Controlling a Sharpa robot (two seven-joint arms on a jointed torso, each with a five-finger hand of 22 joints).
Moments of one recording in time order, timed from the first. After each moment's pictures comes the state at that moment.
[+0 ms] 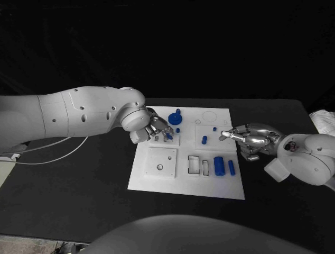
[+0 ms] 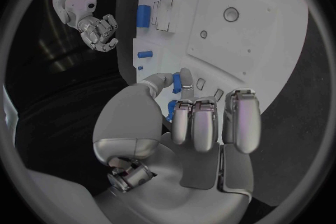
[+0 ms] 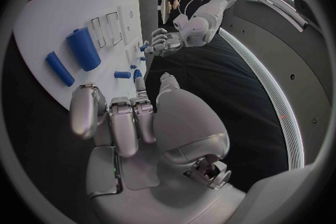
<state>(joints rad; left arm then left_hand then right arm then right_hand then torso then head) 1.34 -0.78 -0.23 1.44 -0.50 -0.06 -0.70 1.09 -0.08 0.41 0.09 0.65 0.94 0.03 0.51 0.95 1.47 -0.06 1.57 1.31 1.47 -0.11 1.57 1.31 0.04 1.46 0.00 1.48 1.31 1.26 -0.84 -0.24 1.53 -0.39 -0.03 -0.04 1.34 0.21 -0.25 0.27 0.45 0.68 0.12 0.50 0.33 1.44 0.08 1.58 1.50 1.46 0.01 1.57 1.31 0.06 1.32 0.12 1.34 1.31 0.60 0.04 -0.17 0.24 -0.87</state>
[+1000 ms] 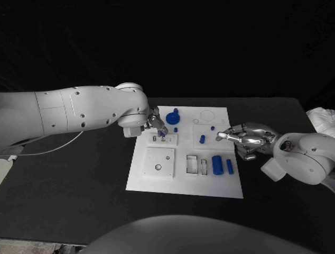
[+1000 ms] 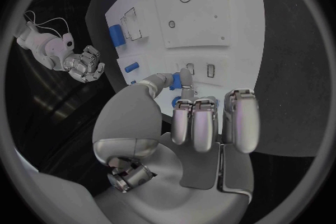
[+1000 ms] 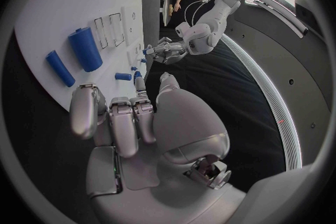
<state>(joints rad) 1.36 -0.75 -0.23 1.44 -0.86 0.09 -0.70 1.09 -0.08 0.44 0.10 0.61 0.94 0.03 0.51 0.99 1.47 -0.06 1.57 1.31 1.47 -0.11 1.57 1.31 0.04 1.46 0.00 1.48 1.31 1.25 -0.84 -0.24 1.54 -0.43 -0.04 -0.02 1.35 0.21 -0.24 0.26 0.45 0.68 0.12 0.50 0.33 1.44 0.08 1.57 1.50 1.47 0.01 1.57 1.31 0.06 1.32 0.12 1.34 1.31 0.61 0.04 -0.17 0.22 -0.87</state>
